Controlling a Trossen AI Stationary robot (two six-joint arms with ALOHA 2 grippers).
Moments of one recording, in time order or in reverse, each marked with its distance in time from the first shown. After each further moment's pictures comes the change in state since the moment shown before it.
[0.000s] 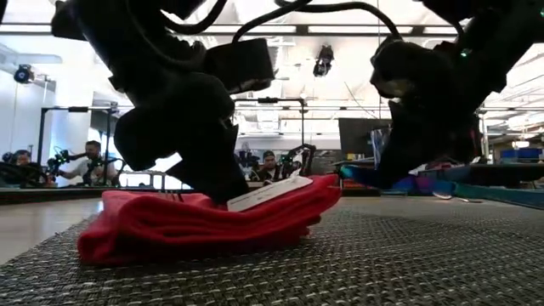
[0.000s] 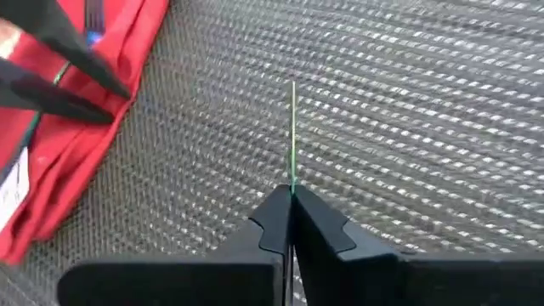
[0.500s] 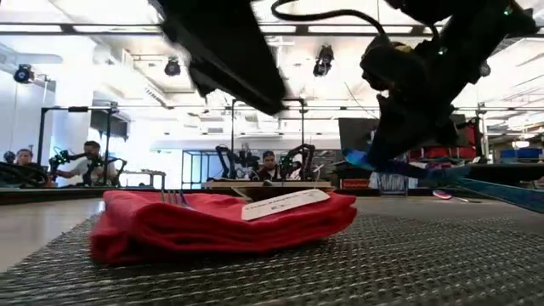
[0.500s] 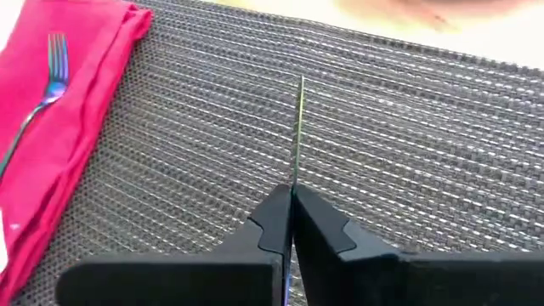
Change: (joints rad) left arm -0.067 -0.083 0.205 -0.174 0.231 -0.112; right arm -0.100 -0.081 0.002 -0.079 -0.031 -0.129
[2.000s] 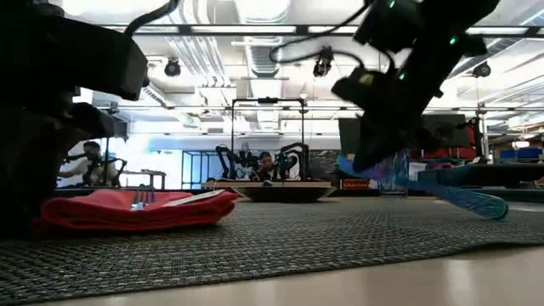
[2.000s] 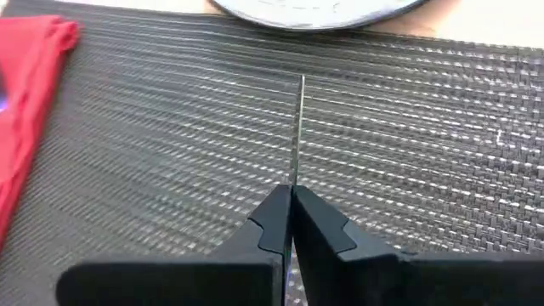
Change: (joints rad) left arm -0.120 0.007 -0.222 -0.289 0.060 -0.248; right arm -0.236 0.021 -0.001 -0.009 -0.075 0.077
